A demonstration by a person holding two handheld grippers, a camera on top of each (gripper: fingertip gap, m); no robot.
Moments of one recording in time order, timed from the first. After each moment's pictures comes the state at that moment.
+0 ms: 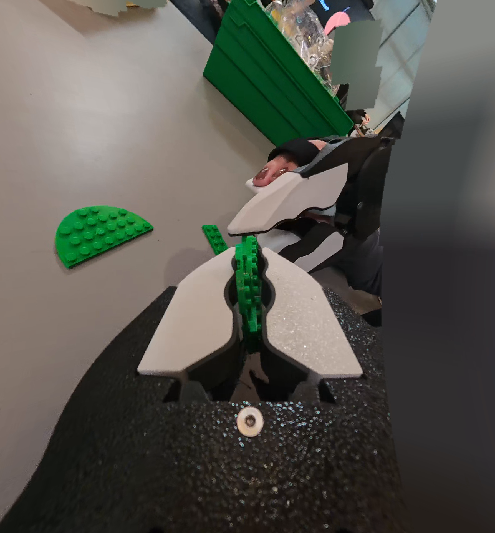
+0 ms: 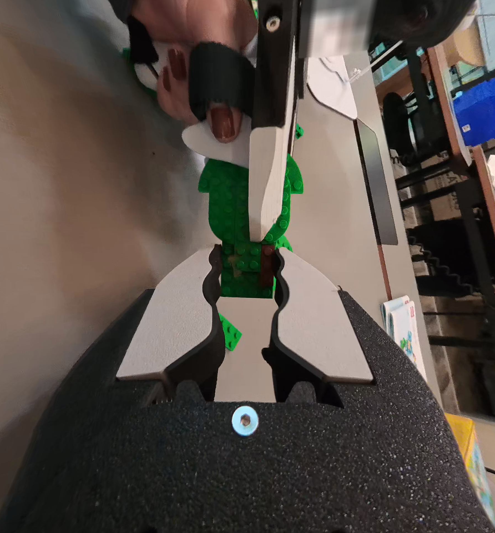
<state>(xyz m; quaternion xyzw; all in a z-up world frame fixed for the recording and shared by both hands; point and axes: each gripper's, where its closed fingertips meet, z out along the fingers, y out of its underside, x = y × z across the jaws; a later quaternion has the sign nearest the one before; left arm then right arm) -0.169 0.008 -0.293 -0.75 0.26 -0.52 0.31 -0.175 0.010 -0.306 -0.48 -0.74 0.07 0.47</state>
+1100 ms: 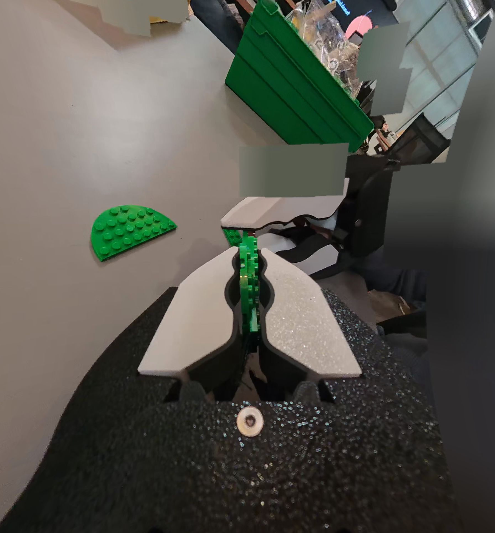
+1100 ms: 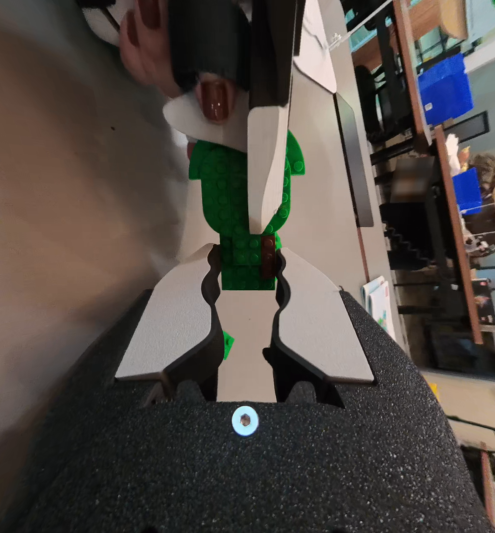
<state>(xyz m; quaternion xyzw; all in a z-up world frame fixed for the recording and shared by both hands) -0.179 0.016 -0.298 -0.76 0.26 -0.49 0.33 -0.181 0.028 -0.318 -0.49 -0.71 0.00 0.50</state>
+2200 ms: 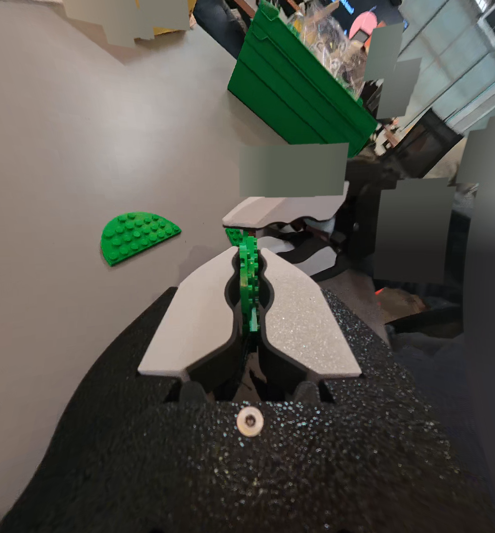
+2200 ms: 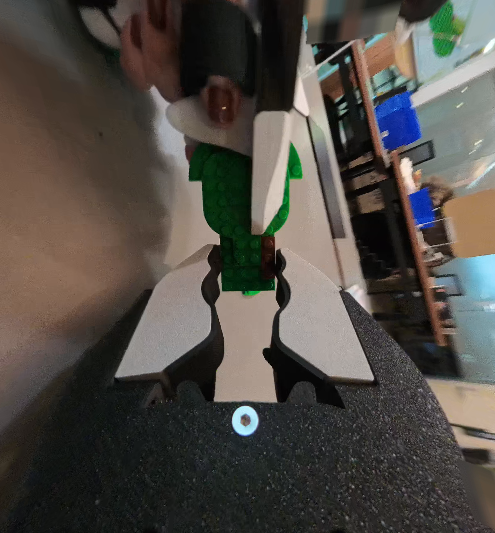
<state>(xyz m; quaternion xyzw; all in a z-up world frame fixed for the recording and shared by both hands) -0.182 0.018 -0.294 -0.76 0.27 -0.48 0.35 -0.186 0.030 -0.311 -0.47 -0.70 -0.01 0.54</state>
